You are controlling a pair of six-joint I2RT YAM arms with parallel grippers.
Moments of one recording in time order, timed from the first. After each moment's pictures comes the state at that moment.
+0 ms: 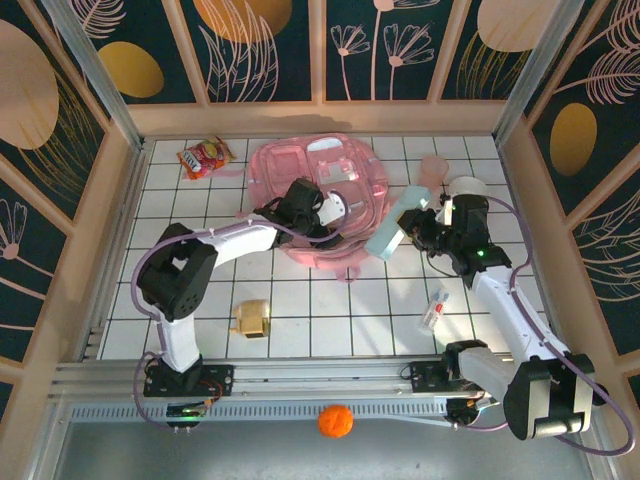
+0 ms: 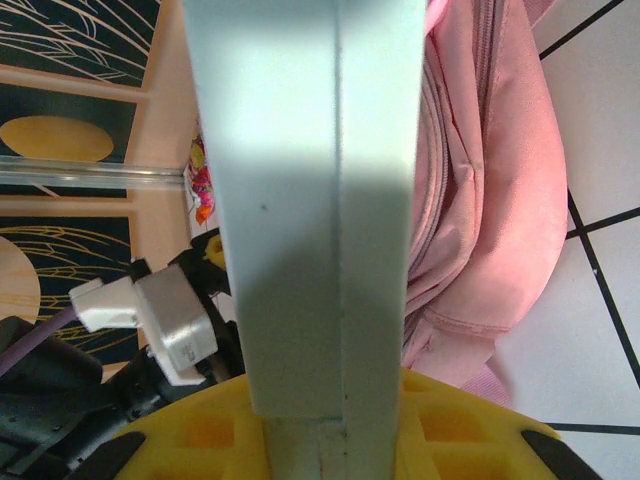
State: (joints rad) left arm -0.67 1.89 1.21 -0.06 0.16 0.41; right arm 0.15 1.03 0.71 -0.27 -0.53 0.95
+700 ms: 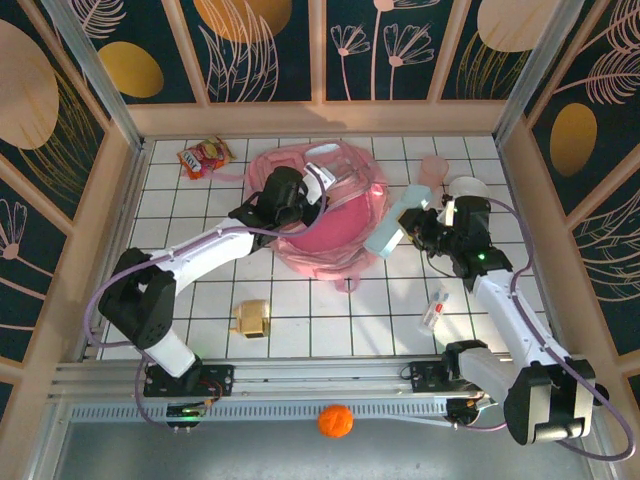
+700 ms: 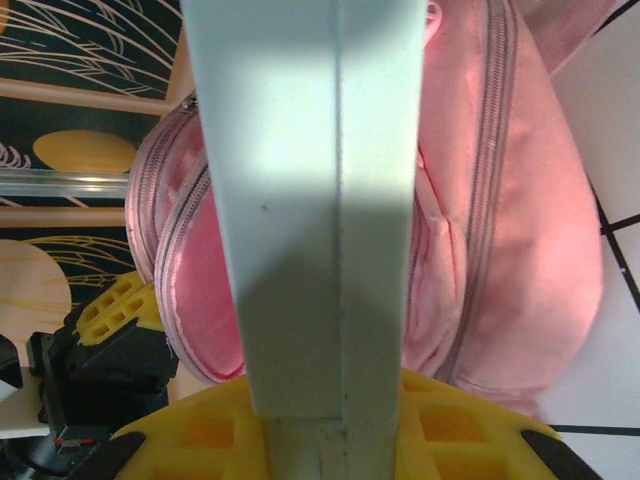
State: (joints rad) left arm -0.67 1.63 1.16 0.00 0.04 0.17; right arm 0.15 1.00 0.69 -0.22 -0.54 1.01
